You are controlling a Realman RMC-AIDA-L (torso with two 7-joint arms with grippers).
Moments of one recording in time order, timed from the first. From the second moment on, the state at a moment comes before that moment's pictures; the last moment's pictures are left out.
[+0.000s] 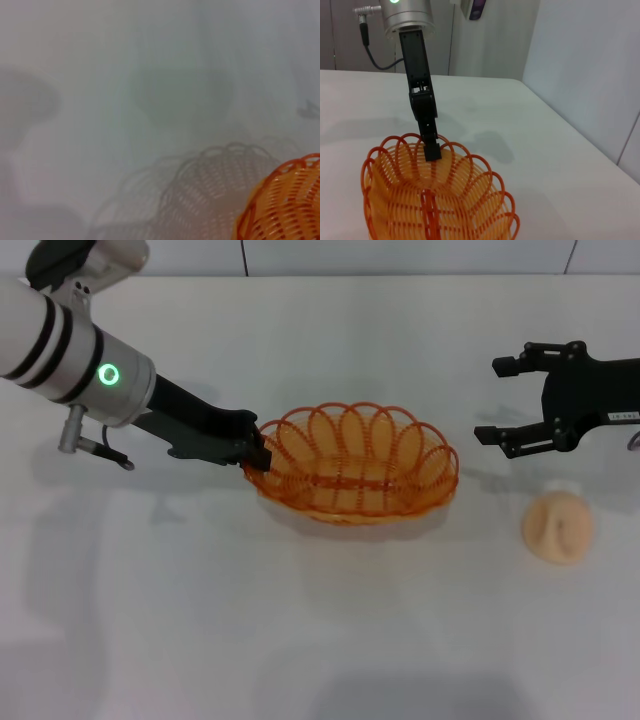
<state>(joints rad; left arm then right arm) -0.82 -2.07 0.98 0.81 2.49 1.47 -2.80 0.58 1.95 -1.06 -0.78 -1.83 -1.33 1.24</state>
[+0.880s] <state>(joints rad) -0.85 -2.07 0.98 0.74 2.49 1.43 -2.83 0.58 1.95 -1.06 -0.78 -1.83 -1.36 1.22</state>
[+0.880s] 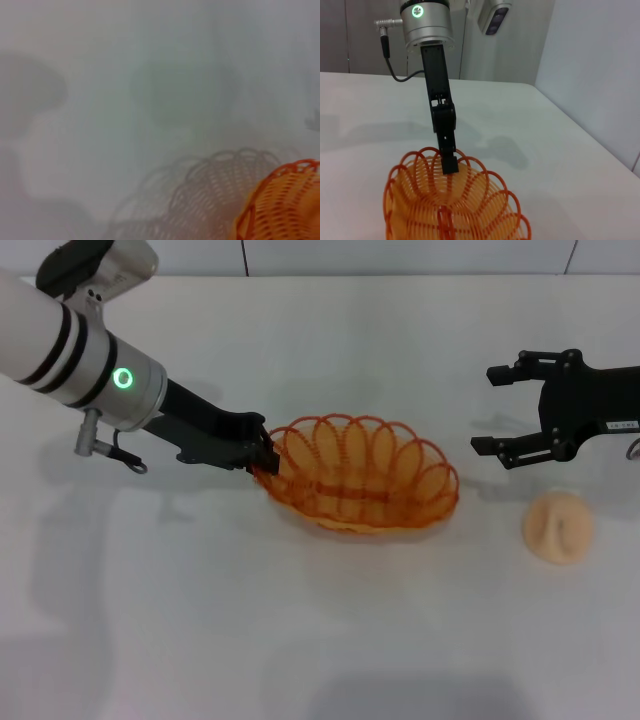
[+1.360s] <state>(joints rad) -0.85 -2.07 0.98 0.71 2.49 1.43 -2.84 0.58 1.95 -1.06 -0.78 -1.83 -1.36 1.21</state>
